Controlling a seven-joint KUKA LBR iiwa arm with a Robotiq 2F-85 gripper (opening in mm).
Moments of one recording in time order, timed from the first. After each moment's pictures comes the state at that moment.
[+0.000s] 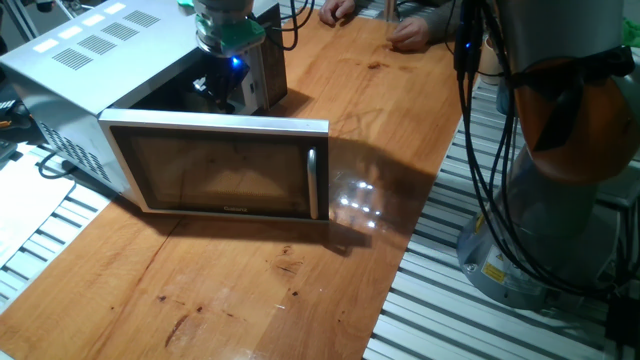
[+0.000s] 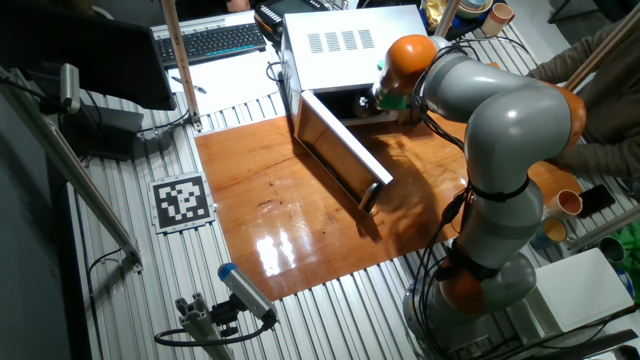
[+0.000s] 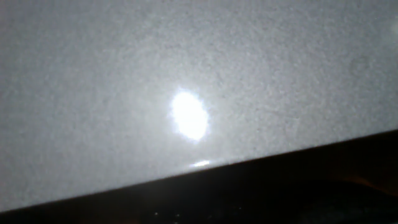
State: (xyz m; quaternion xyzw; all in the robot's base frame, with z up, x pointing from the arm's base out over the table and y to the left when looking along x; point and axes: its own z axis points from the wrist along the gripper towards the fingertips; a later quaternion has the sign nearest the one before) arm 0.635 -0.016 0.148 0.15 0.98 0.01 0.13
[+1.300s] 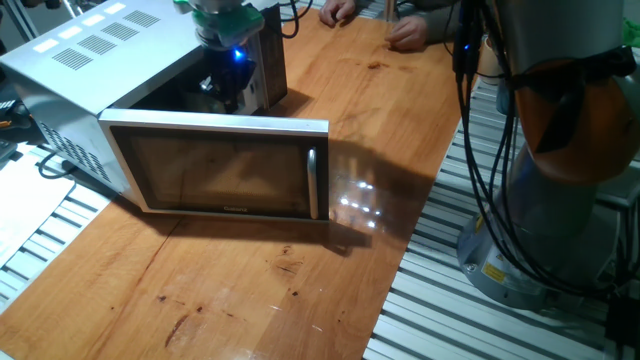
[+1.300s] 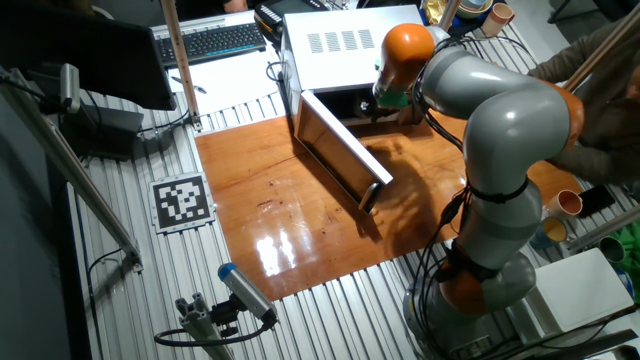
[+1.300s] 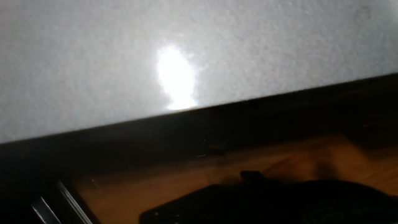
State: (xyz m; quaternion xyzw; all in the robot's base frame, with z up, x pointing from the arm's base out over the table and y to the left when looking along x) arm 0.602 -0.007 0.157 0.14 0.99 -0.01 0.06
